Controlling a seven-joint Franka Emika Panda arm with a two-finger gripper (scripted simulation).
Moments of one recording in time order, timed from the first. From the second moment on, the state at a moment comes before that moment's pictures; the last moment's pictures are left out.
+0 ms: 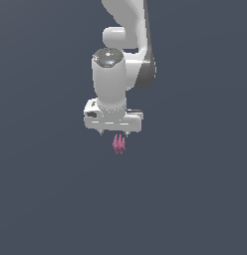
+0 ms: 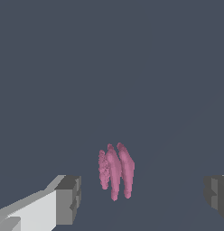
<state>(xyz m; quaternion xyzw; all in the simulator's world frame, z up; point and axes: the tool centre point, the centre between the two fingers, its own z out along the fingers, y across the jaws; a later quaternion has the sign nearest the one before) 0.003 -0.037 0.192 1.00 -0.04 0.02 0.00</state>
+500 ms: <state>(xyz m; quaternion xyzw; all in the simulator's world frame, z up) 0.004 -0.058 0.200 1.00 -0.07 0.03 0.00</state>
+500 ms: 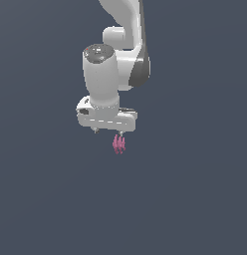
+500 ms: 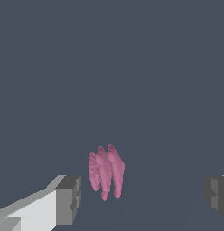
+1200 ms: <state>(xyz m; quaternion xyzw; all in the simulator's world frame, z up) -0.003 -0.056 0.182 1.00 -0.06 0.02 0.00</state>
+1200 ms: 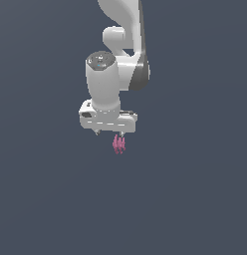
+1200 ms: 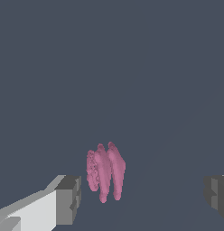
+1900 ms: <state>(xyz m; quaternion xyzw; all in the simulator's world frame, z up) -0.038 -0.026 0.106 1.00 0.02 0.00 0.00</state>
